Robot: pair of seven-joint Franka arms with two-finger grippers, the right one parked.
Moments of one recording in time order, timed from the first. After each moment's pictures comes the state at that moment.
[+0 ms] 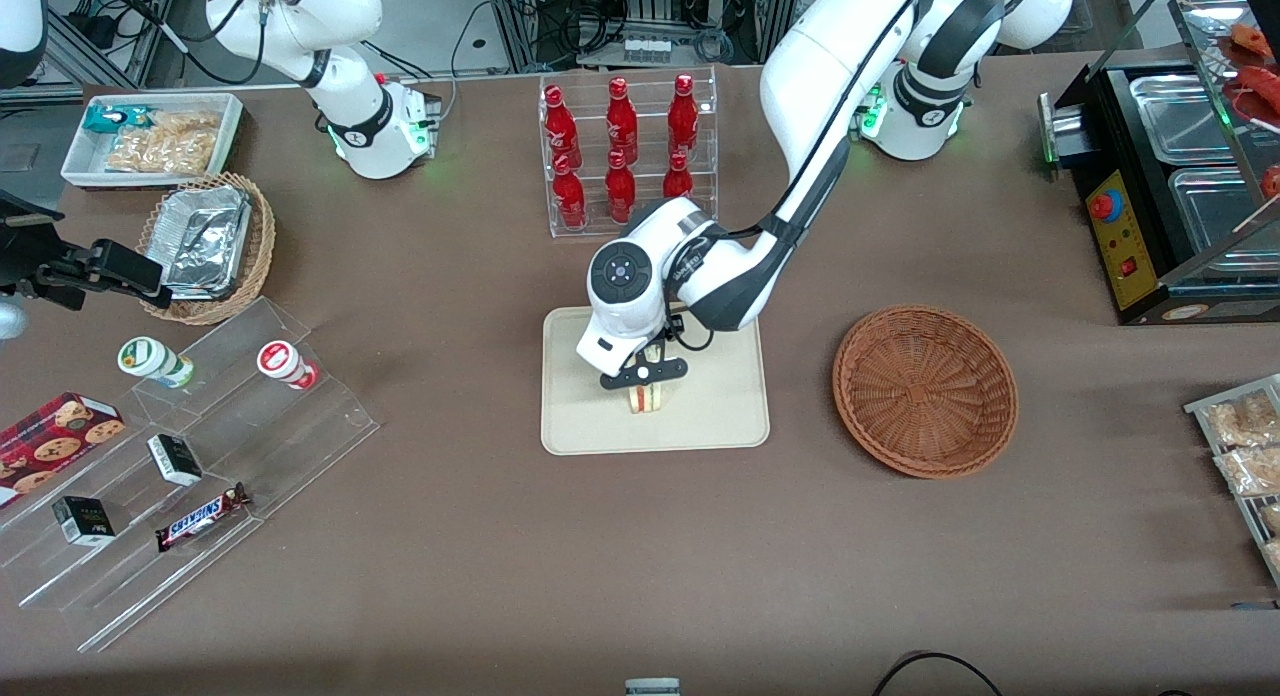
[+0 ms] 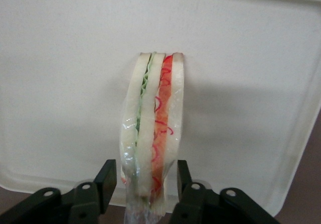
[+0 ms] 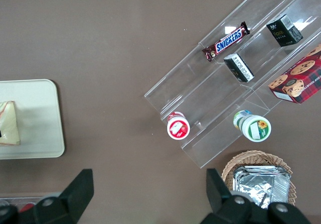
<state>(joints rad) -0.74 0.79 -0.10 -1.30 -0.02 2.00 -0.98</state>
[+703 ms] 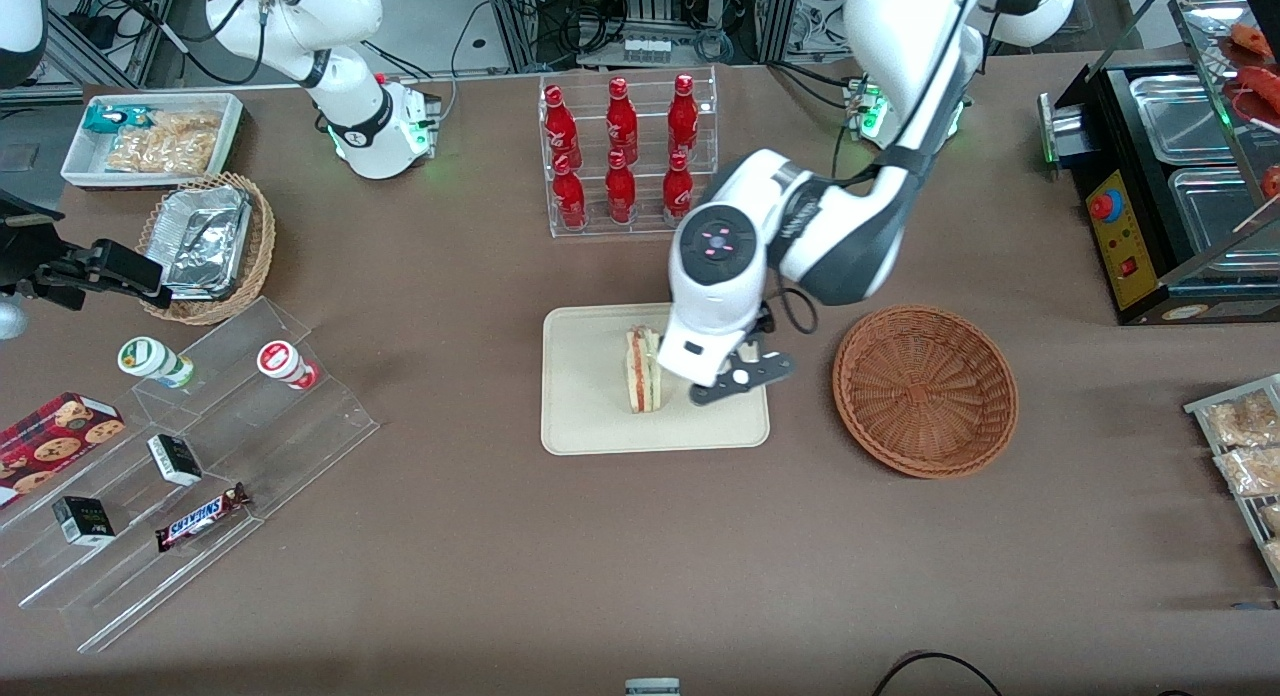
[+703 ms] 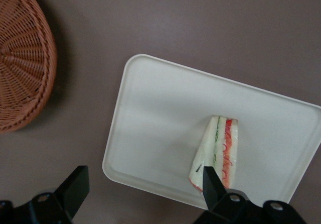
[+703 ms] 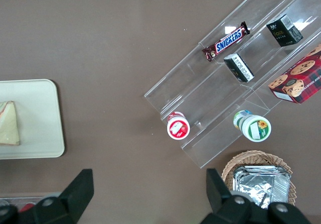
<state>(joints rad) -0.63 0.54 0.01 -1.36 -0.01 1.79 -0.94</state>
